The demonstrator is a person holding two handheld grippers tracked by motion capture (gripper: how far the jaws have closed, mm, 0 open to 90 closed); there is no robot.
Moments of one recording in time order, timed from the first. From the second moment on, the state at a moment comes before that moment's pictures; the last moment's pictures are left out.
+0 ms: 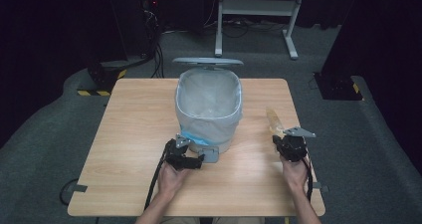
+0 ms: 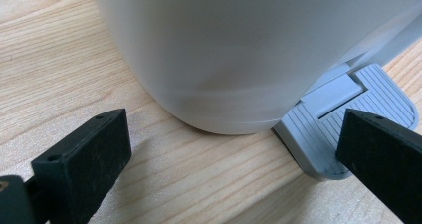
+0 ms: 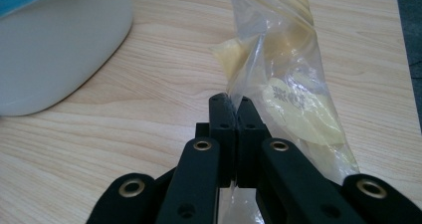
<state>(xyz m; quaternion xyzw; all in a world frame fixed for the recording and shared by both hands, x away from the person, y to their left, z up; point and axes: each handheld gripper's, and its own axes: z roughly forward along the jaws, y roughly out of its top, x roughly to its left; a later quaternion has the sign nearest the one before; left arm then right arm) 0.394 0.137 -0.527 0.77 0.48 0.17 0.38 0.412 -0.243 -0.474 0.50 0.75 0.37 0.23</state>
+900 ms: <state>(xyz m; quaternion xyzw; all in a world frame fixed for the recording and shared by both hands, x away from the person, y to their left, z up) 0.395 0.137 -0.527 0.77 0.48 0.17 0.38 0.406 -0.242 -0.459 0.48 0.76 0.39 0.21</state>
